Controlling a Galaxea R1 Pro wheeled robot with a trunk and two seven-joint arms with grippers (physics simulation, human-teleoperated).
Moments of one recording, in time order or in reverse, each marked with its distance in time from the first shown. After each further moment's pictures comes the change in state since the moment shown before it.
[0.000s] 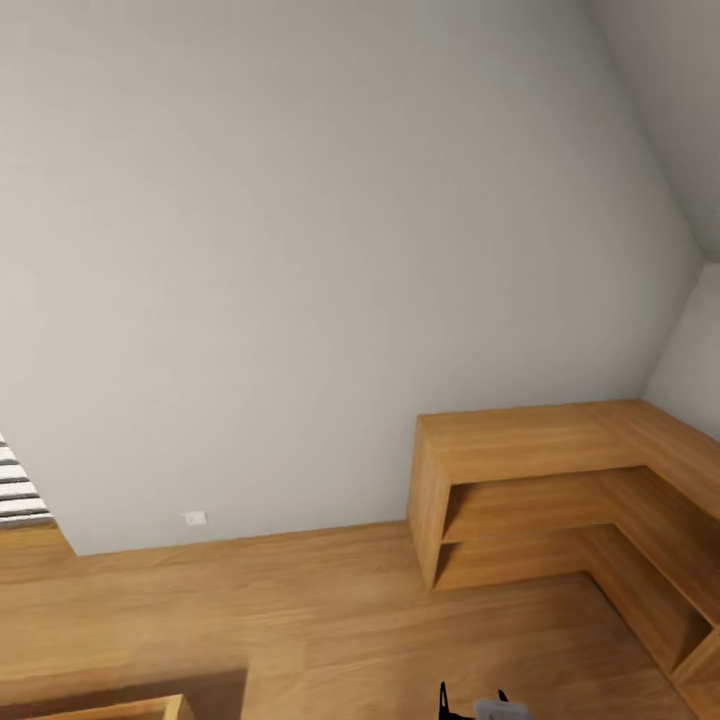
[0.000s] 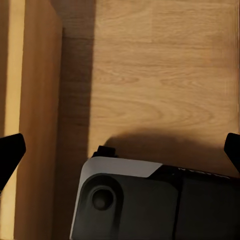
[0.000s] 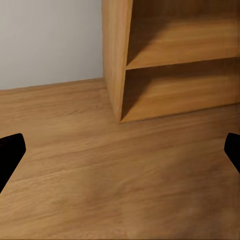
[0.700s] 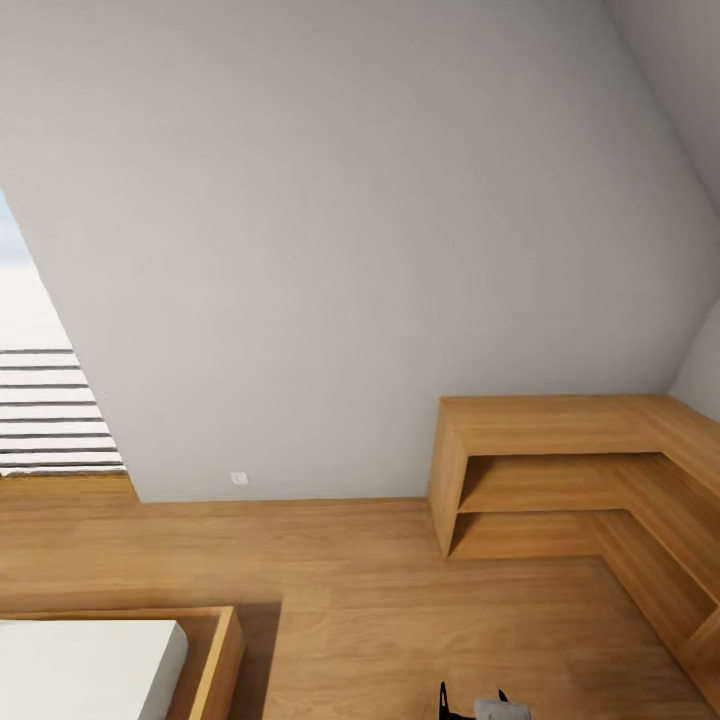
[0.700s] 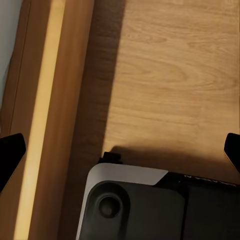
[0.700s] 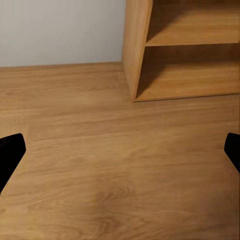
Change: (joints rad) left arm 0.000 0.020 0.003 -0.025 0.002 -0.002 0.002; right arm 0.000 0.001 0.000 0.000 0.000 0.000 -0.003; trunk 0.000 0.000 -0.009
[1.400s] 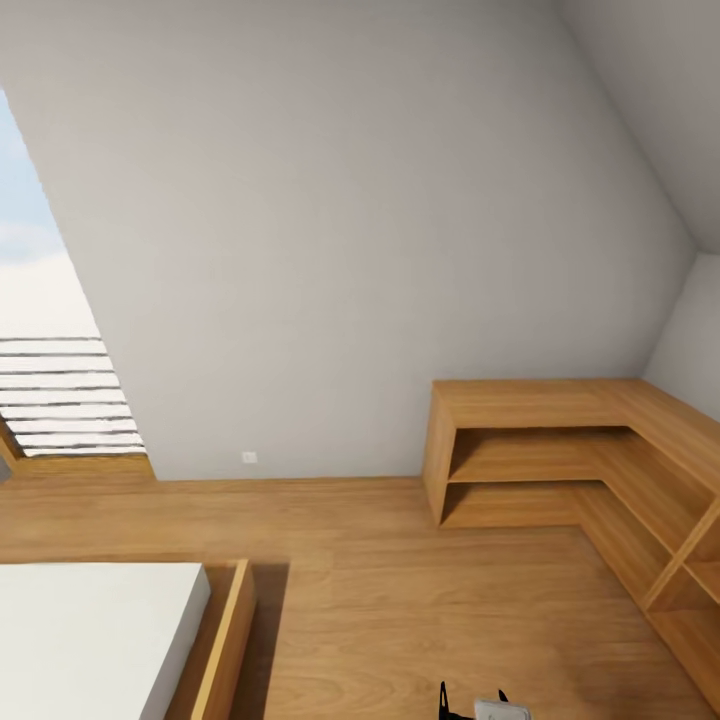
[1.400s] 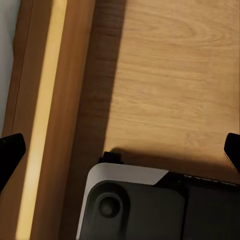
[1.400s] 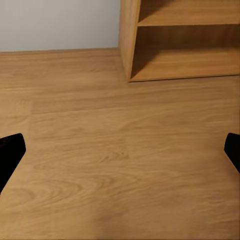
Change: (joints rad) left arm 0.000 0.000 0.000 0.000 0.000 0.001 0.000; right arm 0.000 0.000 0.000 0.000 0.000 0.000 0.000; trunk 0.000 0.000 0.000
